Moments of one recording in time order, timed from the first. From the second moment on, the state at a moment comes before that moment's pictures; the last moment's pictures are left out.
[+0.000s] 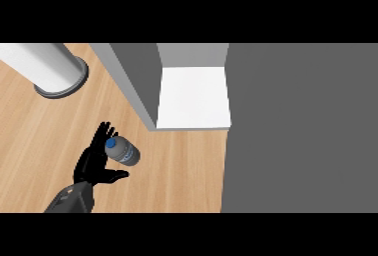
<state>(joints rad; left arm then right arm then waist) -0.41 0.18 0.23 -0.33 0.19 -0.40 -0.69 0.63 -0.03 0.19 -2.20 -0.24 0.31 -0.16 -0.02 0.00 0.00</state>
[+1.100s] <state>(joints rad) -0.50 0.10 0.22 -0.24 0.19 -0.48 -0.69 0.59 -0.04 0.20 -2.18 -0.25 0.29 -0.13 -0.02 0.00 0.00</state>
